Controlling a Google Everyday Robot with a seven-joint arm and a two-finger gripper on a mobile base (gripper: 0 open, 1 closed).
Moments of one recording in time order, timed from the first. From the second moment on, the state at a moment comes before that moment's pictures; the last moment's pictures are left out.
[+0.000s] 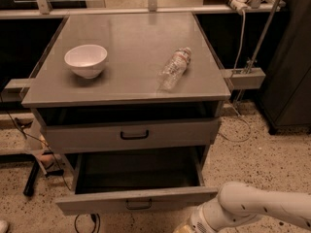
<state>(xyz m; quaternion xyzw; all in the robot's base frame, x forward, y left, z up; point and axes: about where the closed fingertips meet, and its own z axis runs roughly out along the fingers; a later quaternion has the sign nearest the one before) 0.336 -0.086 0.434 -0.37 0.87 0.31 0.09</state>
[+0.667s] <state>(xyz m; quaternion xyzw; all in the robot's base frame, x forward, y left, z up) 0.370 -0.069 0.436 -0.39 0.86 0.30 0.13</state>
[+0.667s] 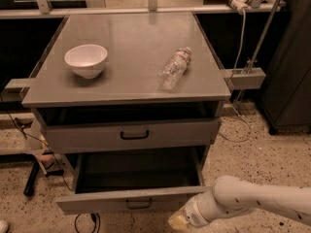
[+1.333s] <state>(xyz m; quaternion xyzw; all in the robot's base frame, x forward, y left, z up) 0.413 -0.059 0.435 -0.40 0.86 0.28 0.15</state>
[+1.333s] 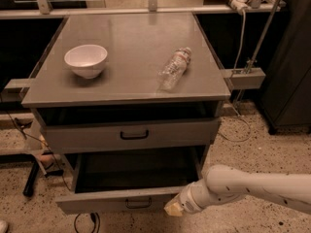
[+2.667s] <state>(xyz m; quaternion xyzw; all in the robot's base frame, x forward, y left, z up) 0.432 -0.060 0.429 -0.41 0.86 0.27 0.15</state>
